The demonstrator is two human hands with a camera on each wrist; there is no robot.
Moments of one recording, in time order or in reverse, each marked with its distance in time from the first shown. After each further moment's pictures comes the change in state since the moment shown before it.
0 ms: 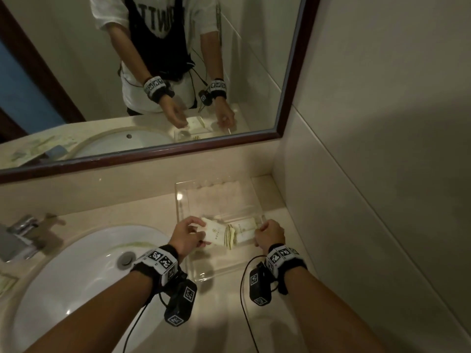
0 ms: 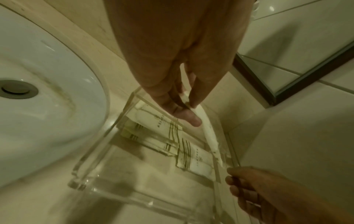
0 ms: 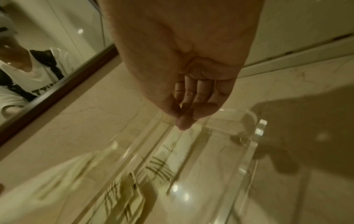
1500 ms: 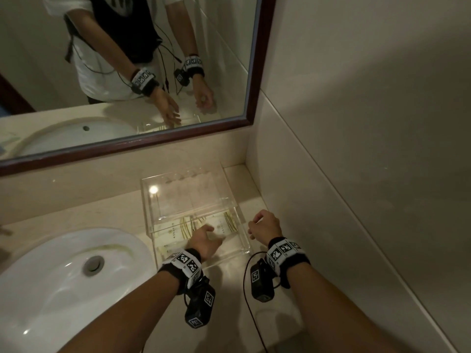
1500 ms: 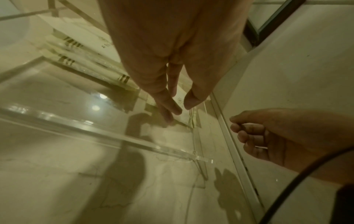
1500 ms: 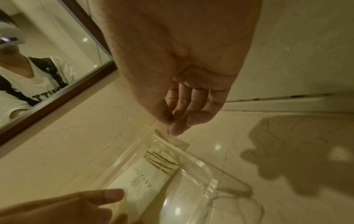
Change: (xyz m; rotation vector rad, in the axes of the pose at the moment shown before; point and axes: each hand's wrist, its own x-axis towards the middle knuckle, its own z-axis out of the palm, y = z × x) left_hand 0.028 -0.038 0.102 0.445 -0.138 -0.154; right_hand 0.012 0.028 -0.048 0.036 0.004 -0.026
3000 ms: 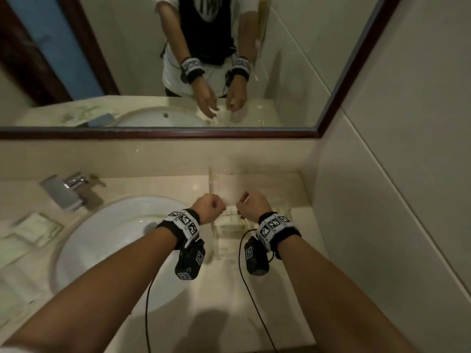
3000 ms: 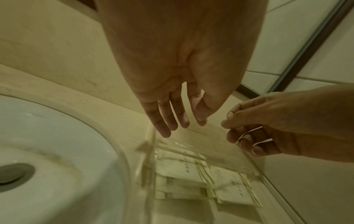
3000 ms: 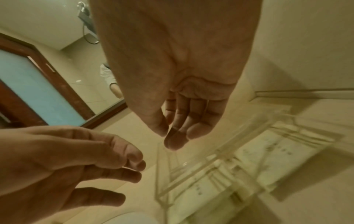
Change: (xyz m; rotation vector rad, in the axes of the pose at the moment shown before) left_hand -0.054 -0.019 -0.155 0.192 0.132 0.263; right_hand -0.067 -0.133 0.101 -0.249 -0.304 -0.347
